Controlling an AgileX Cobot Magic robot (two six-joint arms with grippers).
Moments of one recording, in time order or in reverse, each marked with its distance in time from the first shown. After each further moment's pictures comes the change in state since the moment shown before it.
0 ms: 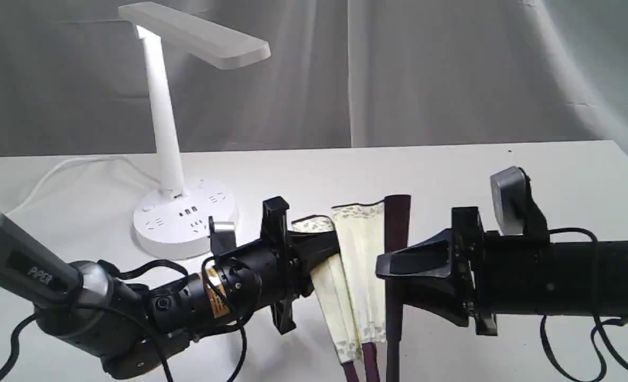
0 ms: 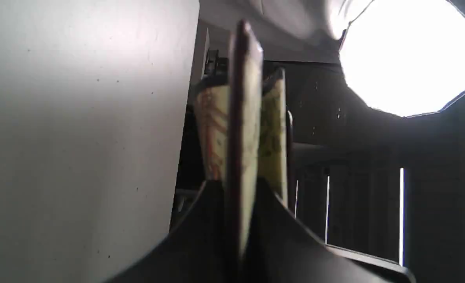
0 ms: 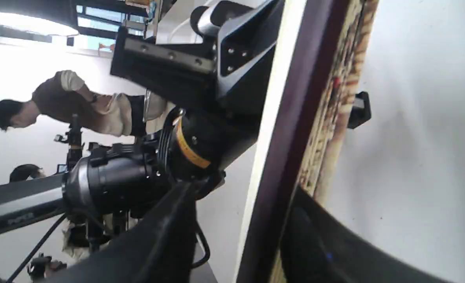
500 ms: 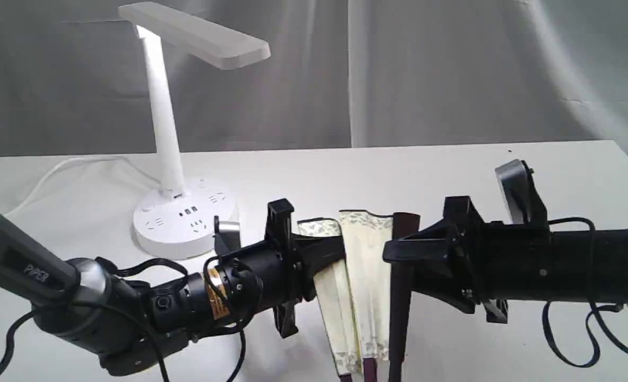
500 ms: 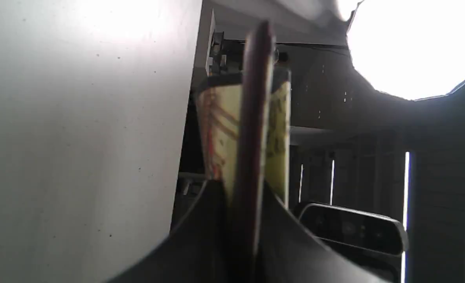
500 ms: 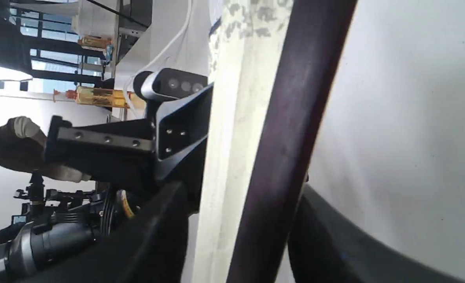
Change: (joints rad) left arm 0.000 -0.023 0.000 0.048 0.006 -0.021; right arm 0.000 0.000 -0.036 0.027 -0.130 0.034
